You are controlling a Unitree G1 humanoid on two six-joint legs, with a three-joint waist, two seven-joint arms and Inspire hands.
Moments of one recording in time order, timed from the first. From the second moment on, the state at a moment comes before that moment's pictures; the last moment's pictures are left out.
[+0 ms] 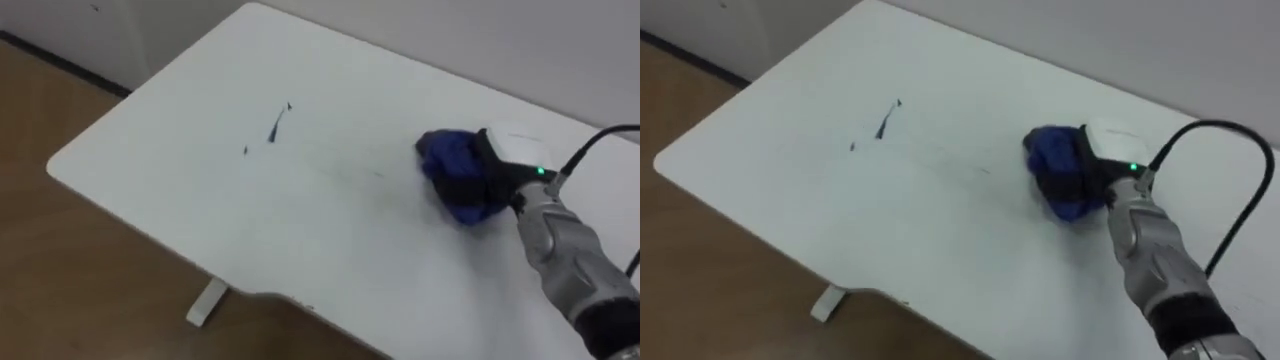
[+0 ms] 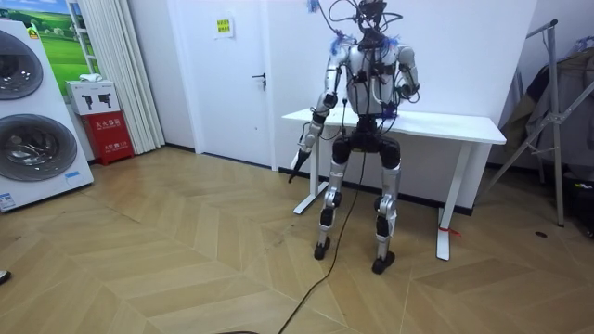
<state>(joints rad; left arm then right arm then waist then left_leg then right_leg) 0.38 0.28 0.20 0.92 0.31 0.07 0.05 -0.35 -0.50 0.26 0.64 -0.79 0.05 -0.09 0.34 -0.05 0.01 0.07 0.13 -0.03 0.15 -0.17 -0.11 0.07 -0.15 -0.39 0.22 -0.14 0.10</state>
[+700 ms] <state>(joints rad) 0.36 0.27 0.19 0.88 0.31 0.06 0.09 -0.06 -0.50 0.04 0.66 -0.73 -0.02 -0.23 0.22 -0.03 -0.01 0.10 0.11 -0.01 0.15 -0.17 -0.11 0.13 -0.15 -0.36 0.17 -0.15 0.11</state>
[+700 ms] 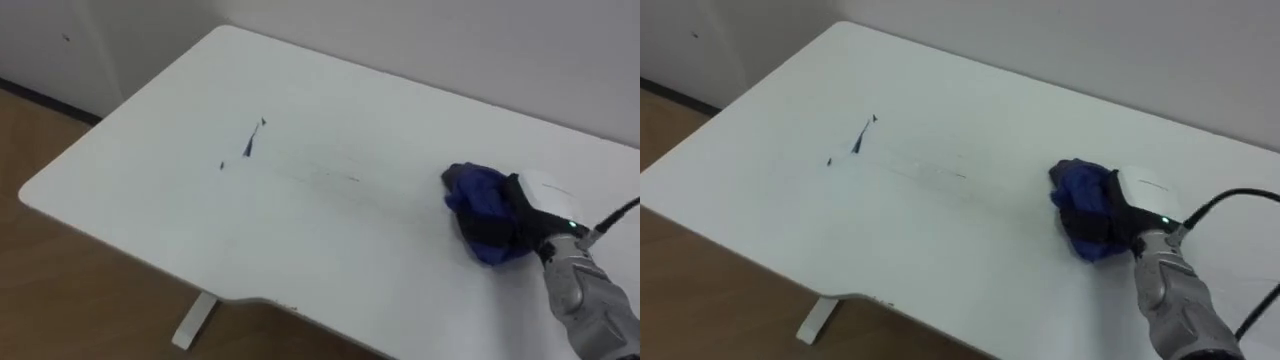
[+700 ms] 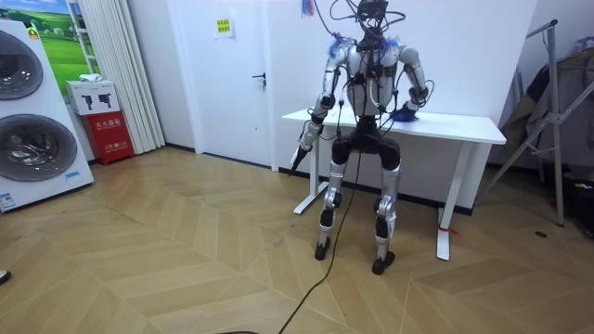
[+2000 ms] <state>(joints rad) 0.31 0.23 0.19 0.89 0.26 0.05 0.19 0.08 -0.43 -0.08 0.40 -0.49 -0.03 -0.21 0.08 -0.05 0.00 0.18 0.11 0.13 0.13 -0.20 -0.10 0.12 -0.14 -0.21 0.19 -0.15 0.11</state>
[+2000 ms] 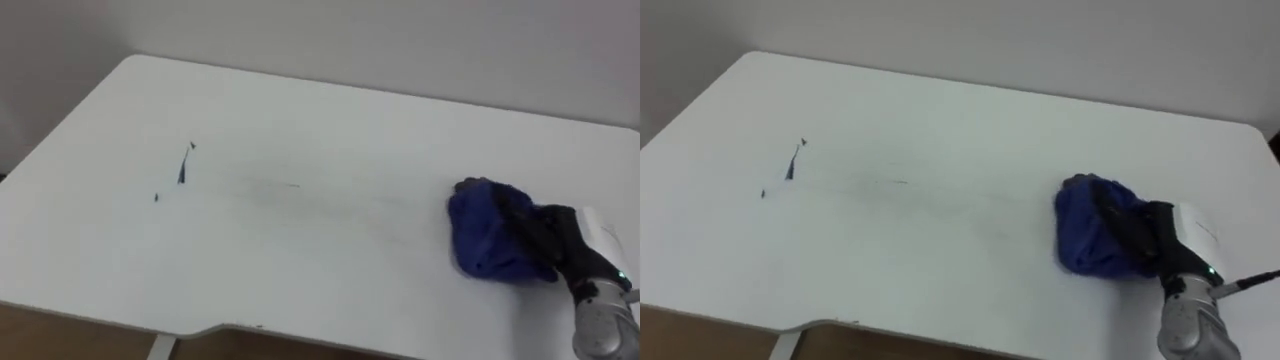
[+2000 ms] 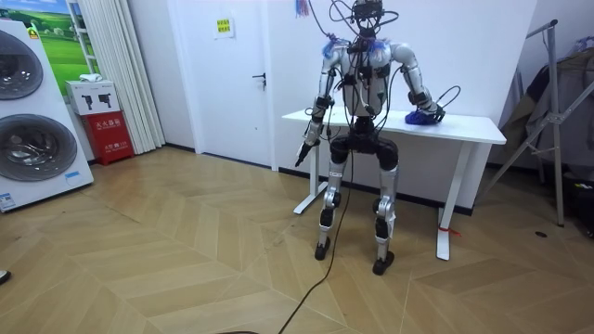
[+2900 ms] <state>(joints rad) 0.34 0.23 0.29 0.90 0.16 -0.02 0.19 0.11 -0.42 -0.51 0.14 -0.04 -0.08 -0.45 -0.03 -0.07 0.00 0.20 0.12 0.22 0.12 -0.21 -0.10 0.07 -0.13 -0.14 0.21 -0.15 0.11</state>
